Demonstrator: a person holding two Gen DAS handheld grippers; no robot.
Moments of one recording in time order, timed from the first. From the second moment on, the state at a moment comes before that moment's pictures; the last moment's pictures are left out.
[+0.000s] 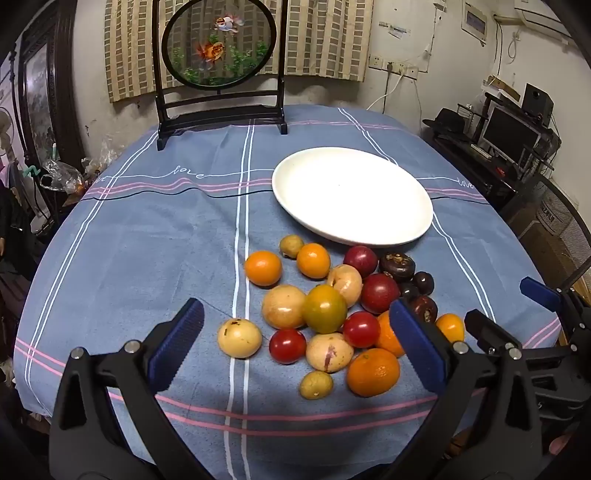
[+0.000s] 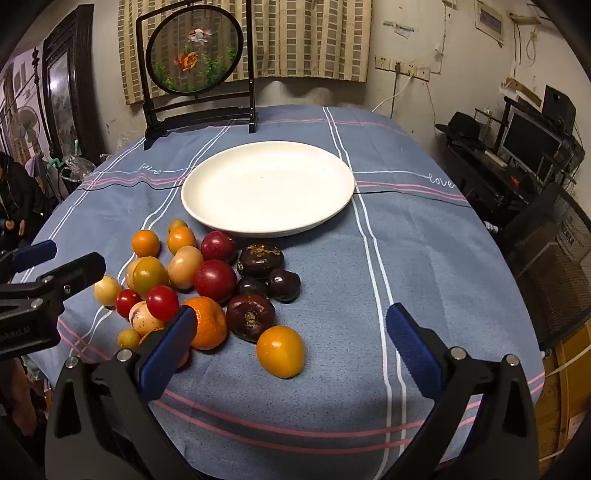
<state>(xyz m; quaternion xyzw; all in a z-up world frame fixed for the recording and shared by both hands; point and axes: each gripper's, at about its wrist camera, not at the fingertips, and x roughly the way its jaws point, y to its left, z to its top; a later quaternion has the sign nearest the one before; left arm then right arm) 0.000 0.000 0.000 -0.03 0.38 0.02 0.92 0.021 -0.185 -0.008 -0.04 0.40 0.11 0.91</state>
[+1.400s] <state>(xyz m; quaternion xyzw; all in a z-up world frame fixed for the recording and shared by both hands) 0.001 0.002 0.003 -0.04 0.39 0.02 0.92 0.017 -0.174 -0.005 -0.04 0.41 0.12 0.90</state>
